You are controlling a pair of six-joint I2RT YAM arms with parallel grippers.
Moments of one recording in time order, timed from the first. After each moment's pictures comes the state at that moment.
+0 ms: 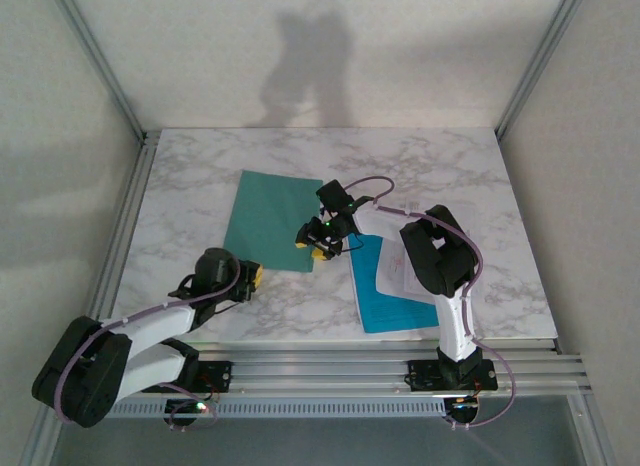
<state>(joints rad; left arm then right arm) -0.38 1.12 0.24 0.17 0.18 -1.72 0.68 2.07 1.37 -0.43 -0.50 0.98</state>
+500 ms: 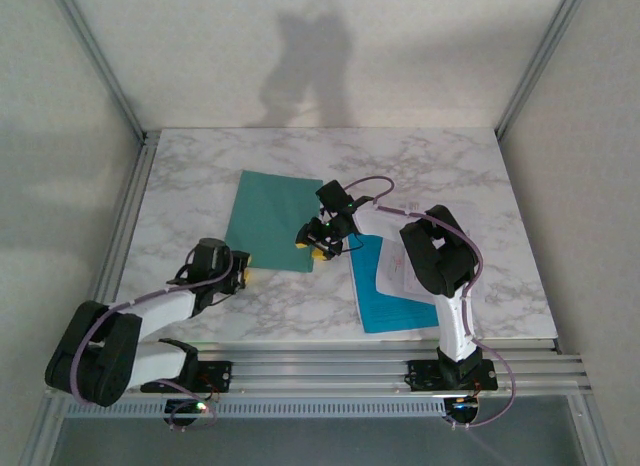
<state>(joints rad) -0.26 1.25 0.31 0.15 0.14 -1.64 0.68 2.07 1.37 -0.44 -0.49 0.98</state>
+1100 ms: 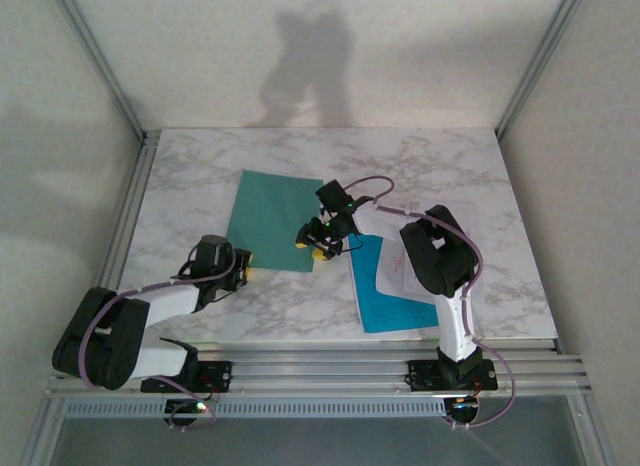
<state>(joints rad) -0.26 1.33 0.33 0.21 0.14 -1.63 0.68 2.07 1.37 -0.44 -0.49 0.98</state>
